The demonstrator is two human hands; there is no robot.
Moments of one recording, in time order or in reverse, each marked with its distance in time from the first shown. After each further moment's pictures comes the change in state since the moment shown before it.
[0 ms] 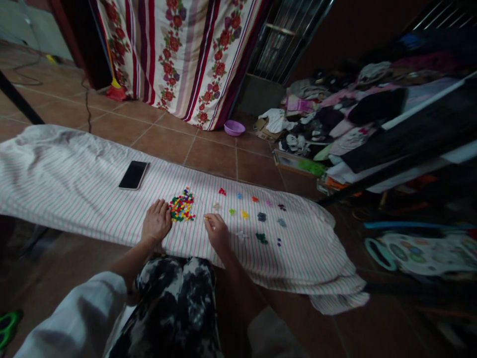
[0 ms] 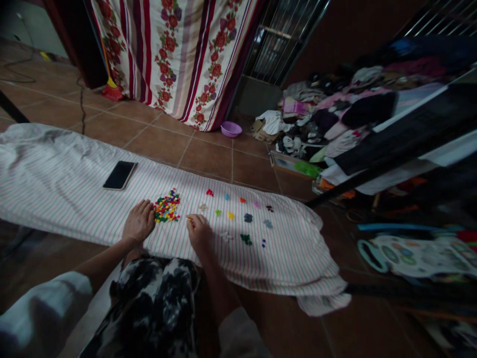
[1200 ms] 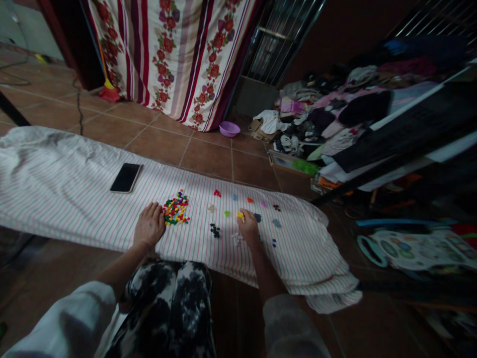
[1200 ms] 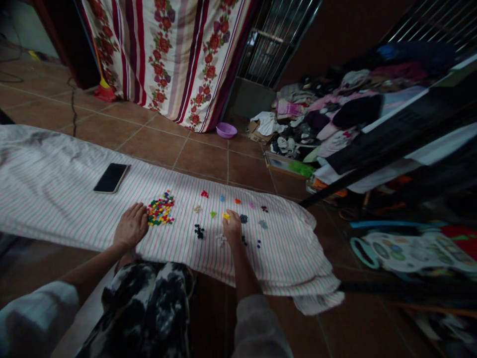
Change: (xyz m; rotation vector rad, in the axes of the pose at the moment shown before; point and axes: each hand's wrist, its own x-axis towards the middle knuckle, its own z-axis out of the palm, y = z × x) left_hand -0.001 -0.005 0.004 0.001 0.033 0.038; right_hand 0.018 0.133 -0.092 -0.338 0.191 0.091
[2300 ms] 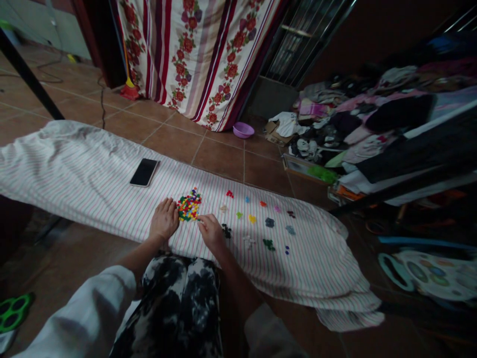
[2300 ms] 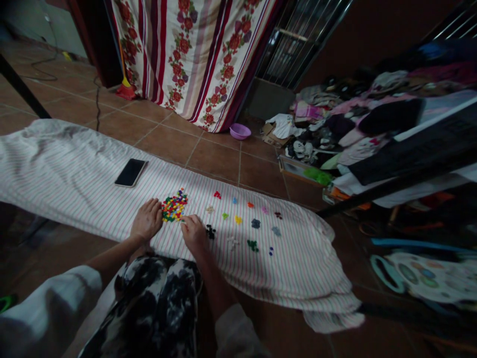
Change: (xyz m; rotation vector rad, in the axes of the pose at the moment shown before) left_hand 0.001 0.006 -0.005 0.017 -0.034 -0.038; right_hand -0.045 -0.172 0.061 0.205 -0.350 -0.240
